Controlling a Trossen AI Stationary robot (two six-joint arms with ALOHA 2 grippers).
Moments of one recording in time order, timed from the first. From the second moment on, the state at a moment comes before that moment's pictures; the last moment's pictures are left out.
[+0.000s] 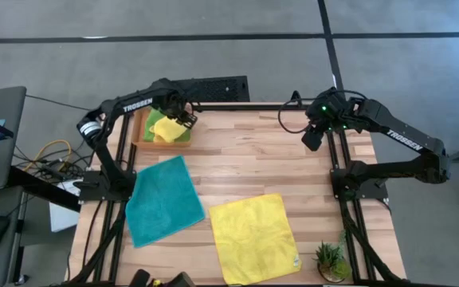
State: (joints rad) left arm 0.70 1.75 1.42 -1.15 -0.28 -0.34; right arm -0.52 1.02 1.16 -1.17 0.11 0.00
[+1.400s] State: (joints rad) left arm 0.25 1.49 1.38 -1.12 0.07 -0.39; right arm -0.45 1.10 1.16 -1.26 -0.34 -0.13
